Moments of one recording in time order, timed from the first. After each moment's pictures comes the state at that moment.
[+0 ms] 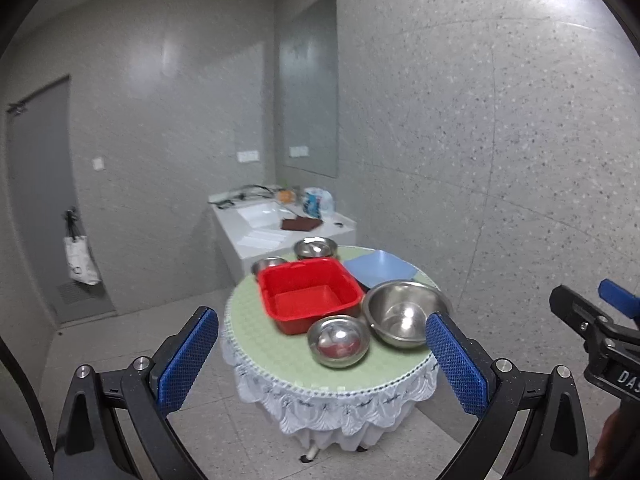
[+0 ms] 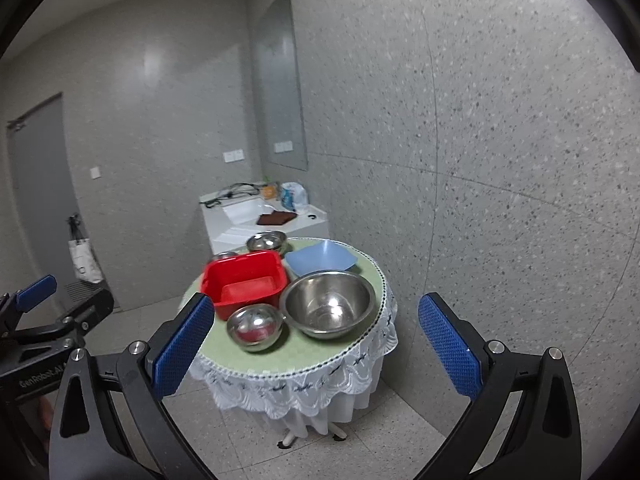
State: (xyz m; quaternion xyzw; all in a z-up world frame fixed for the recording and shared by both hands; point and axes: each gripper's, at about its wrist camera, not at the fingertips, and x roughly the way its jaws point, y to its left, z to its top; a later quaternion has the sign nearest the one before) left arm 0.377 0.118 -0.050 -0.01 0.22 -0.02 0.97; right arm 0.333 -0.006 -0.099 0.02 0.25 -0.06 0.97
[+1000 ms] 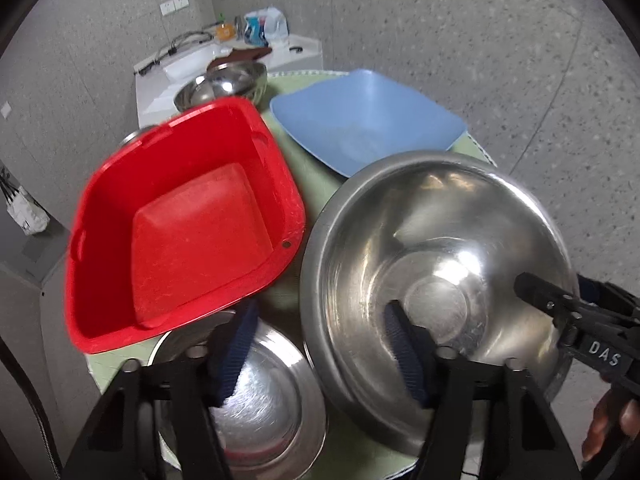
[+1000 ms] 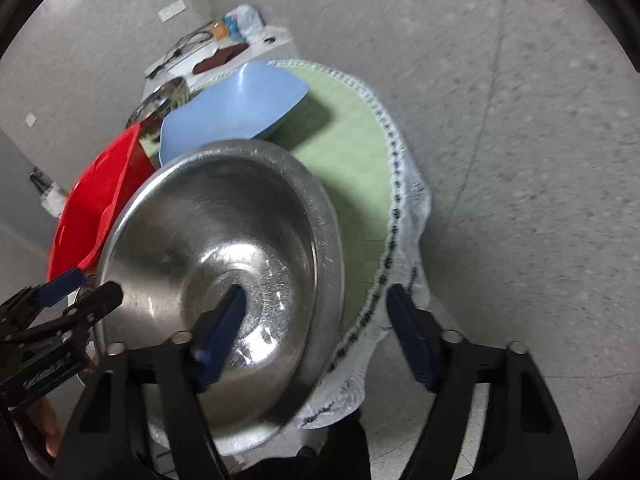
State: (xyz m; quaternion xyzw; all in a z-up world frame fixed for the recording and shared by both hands) left arm 0.873 0.067 -0.241 0.05 0.52 -0.06 0.85; right arm 0.649 -0.170 -0.369 0.11 0.55 -0.02 0.83
